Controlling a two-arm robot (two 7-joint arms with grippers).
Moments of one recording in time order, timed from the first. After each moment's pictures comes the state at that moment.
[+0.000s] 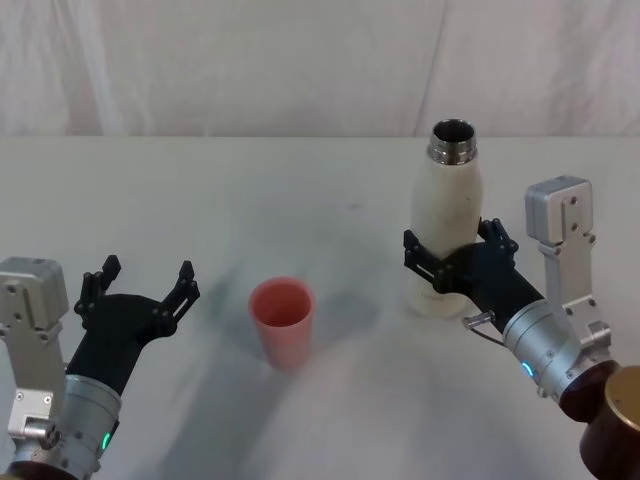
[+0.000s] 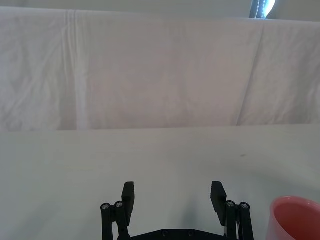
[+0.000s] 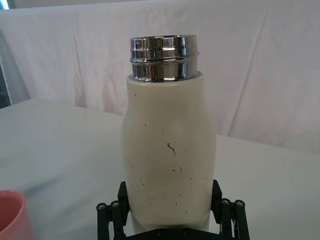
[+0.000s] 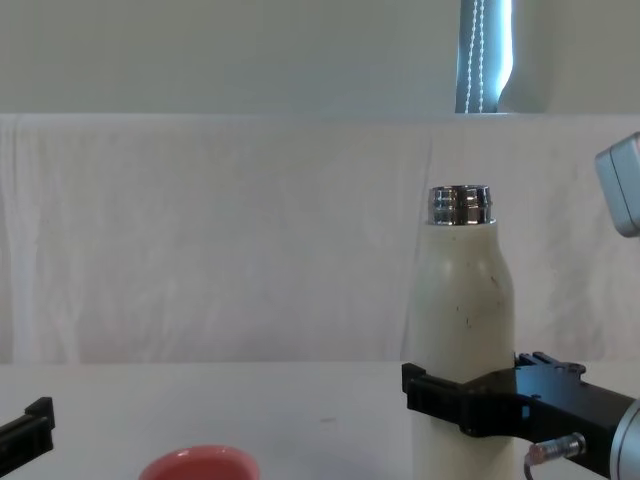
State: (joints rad) left arm 0.27 0.24 0.04 -1.85 -0.25 -0.02 -0.02; right arm 0.06 0.09 -0.27 -1.64 0.08 0.13 0.21
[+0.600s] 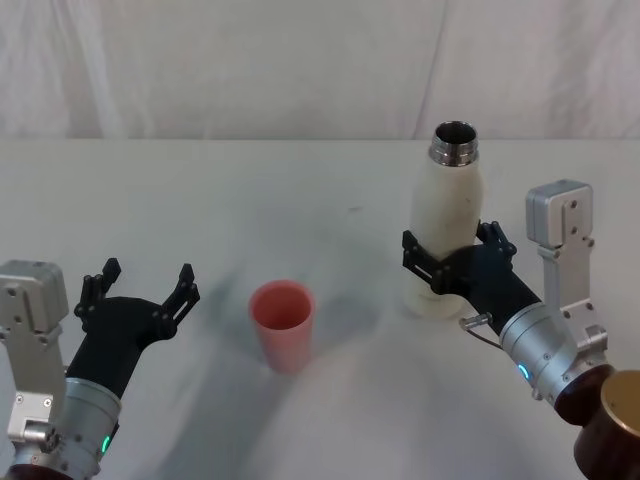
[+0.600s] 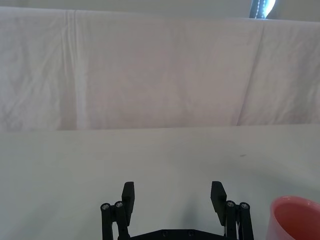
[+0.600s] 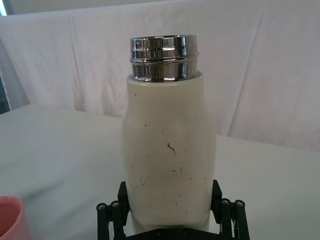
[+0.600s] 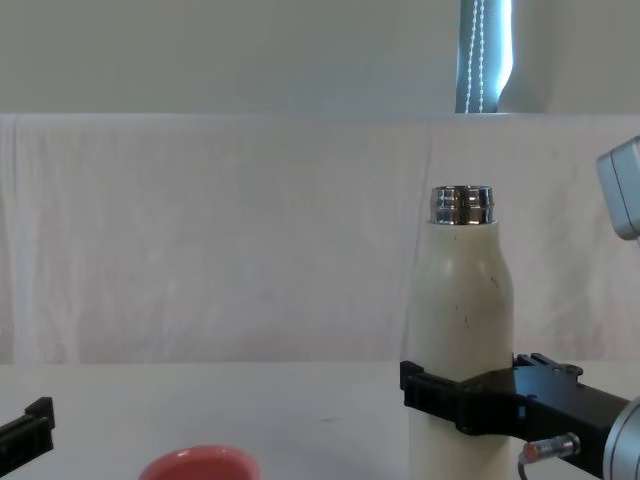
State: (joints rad) left arm 0.27 0.24 0.04 -1.85 -0.25 -0.02 -0.02; right arm 0.07 0.09 -0.28 -1.62 0.11 0.11 0.18
